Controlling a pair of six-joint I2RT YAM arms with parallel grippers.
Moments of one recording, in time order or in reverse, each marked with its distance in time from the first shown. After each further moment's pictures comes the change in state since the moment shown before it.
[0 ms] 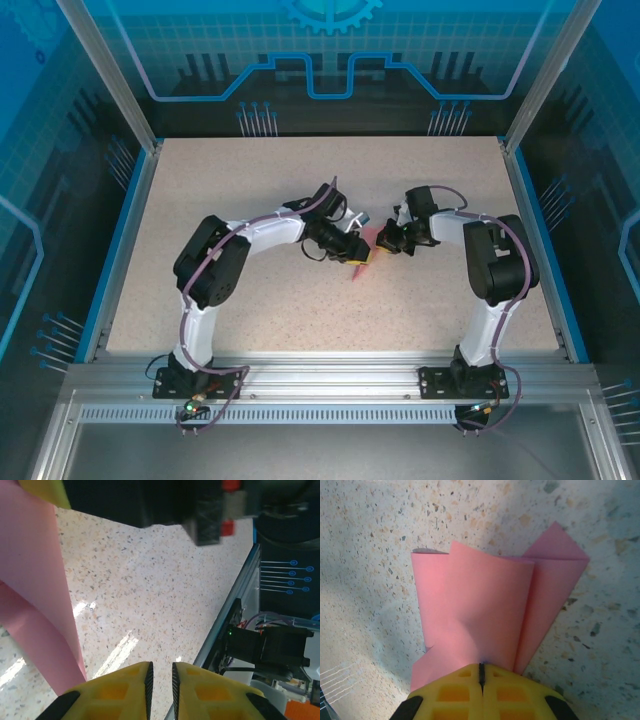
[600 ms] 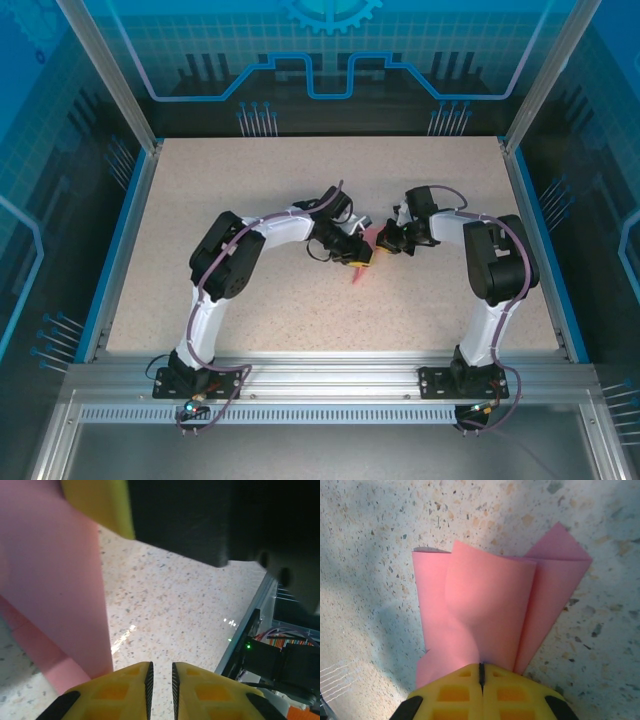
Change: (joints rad) left arm -0.006 0.122 0.083 -0.048 -0.049 0.004; right arm 0.000 0.000 0.001 -0.003 0.000 -0.015
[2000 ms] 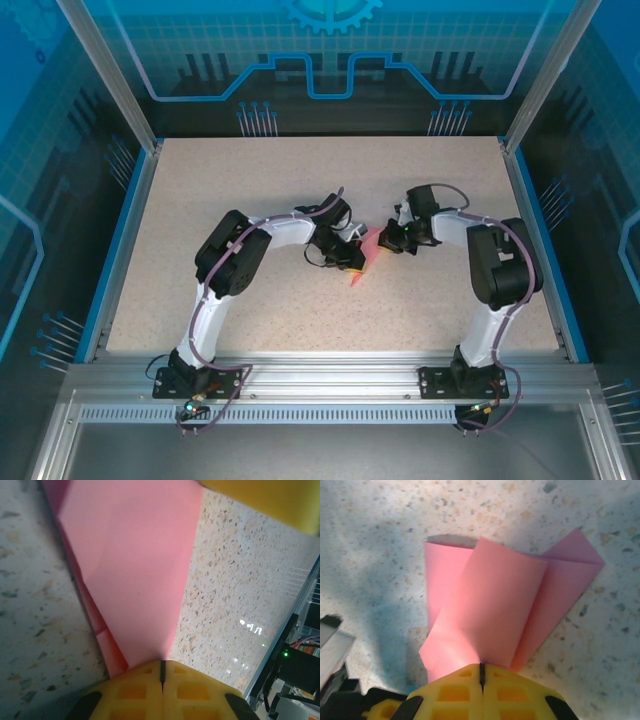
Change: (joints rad) left arm 0.008 0.040 -0.027 0.004 -0.057 0.037; right arm 0.001 -0.058 -0.011 -0.032 0.026 -0.032
